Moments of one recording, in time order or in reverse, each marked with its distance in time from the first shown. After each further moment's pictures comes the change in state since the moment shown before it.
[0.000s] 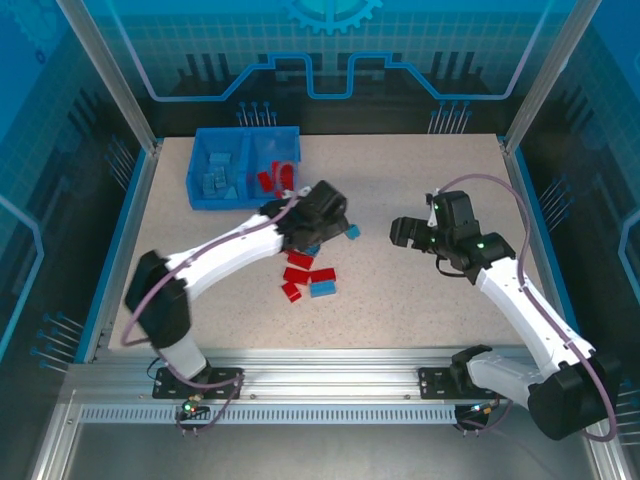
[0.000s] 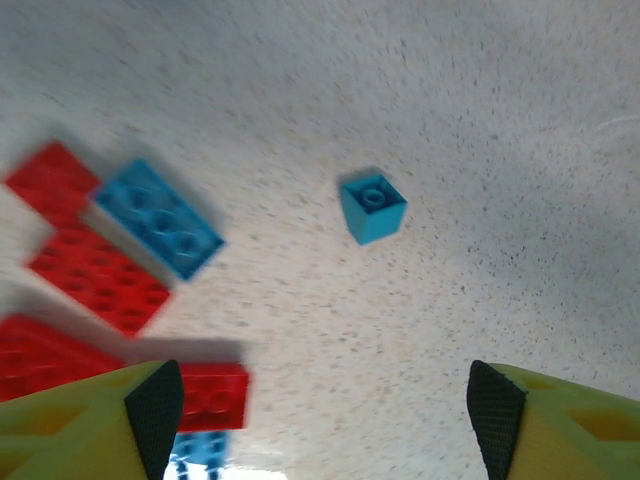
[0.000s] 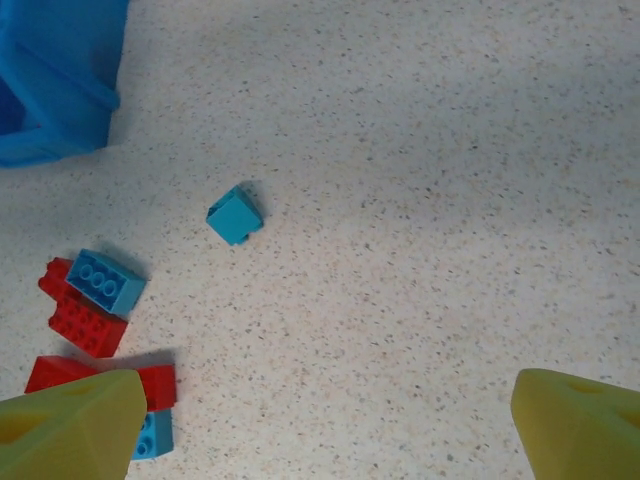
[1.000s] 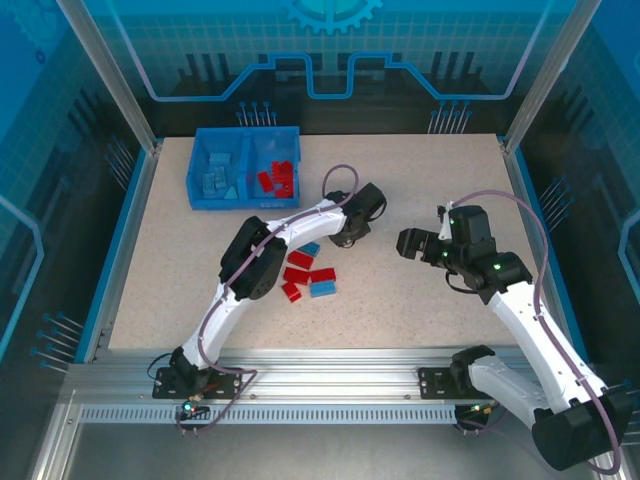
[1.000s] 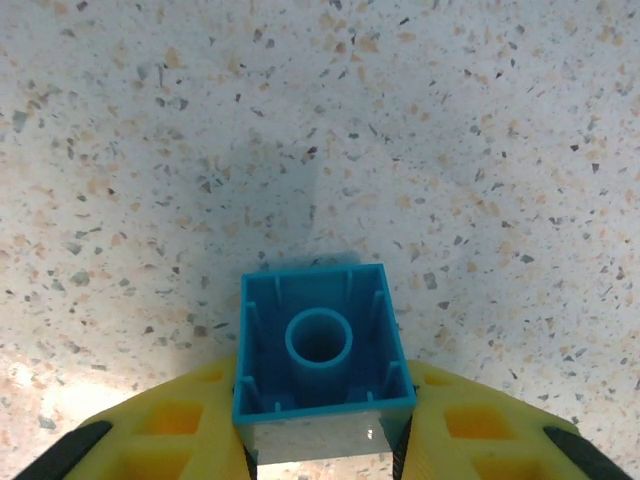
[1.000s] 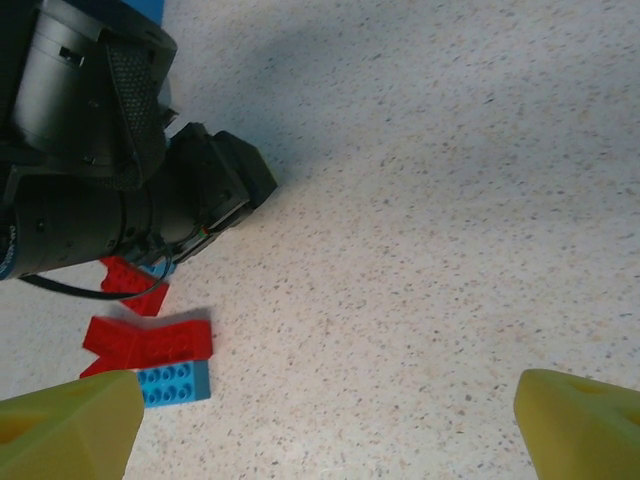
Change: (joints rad) left arm 0.025 0.618 0.475 -0.103 -0.015 -0.010; right arm -0.035 -0.161 -0.072 -0.056 -0.124 0.019
